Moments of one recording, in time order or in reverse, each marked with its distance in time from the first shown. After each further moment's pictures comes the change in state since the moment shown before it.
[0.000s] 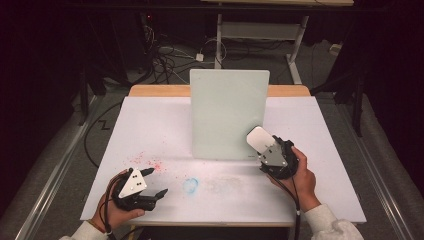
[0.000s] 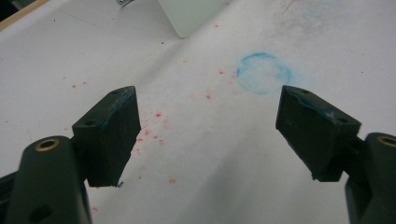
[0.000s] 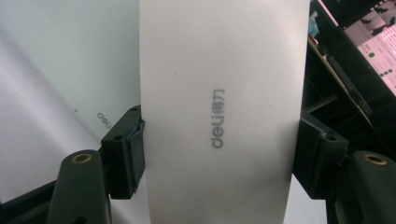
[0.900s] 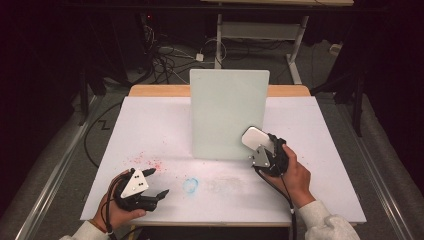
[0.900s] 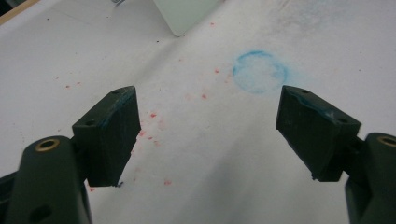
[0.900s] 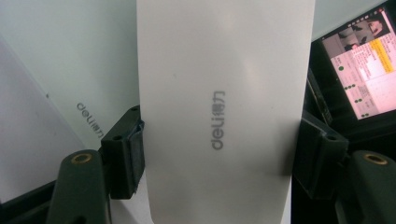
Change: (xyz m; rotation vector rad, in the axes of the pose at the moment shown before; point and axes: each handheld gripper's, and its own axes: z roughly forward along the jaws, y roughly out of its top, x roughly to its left) left arm -0.002 0.001 0.002 0.010 -0.010 0.006; right arm 0.015 0.008 0.020 0.070 -0.091 -0.170
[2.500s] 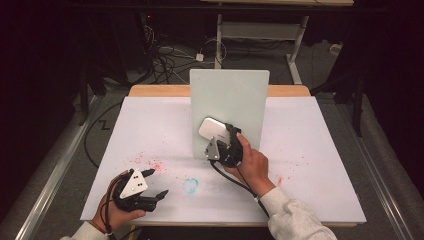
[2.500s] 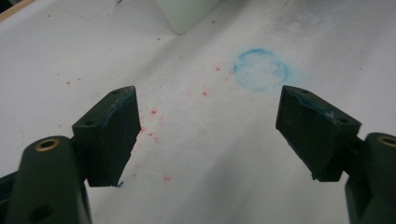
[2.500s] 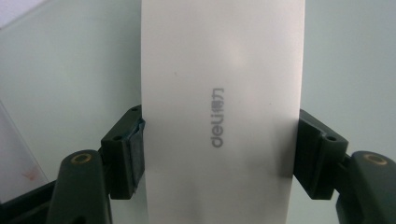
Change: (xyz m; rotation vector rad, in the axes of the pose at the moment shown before) left arm 0.000 -0.002 -0.001 0.000 0.001 -0.011; right arm 0.039 0.116 0.010 -0.102 0.004 -0.081
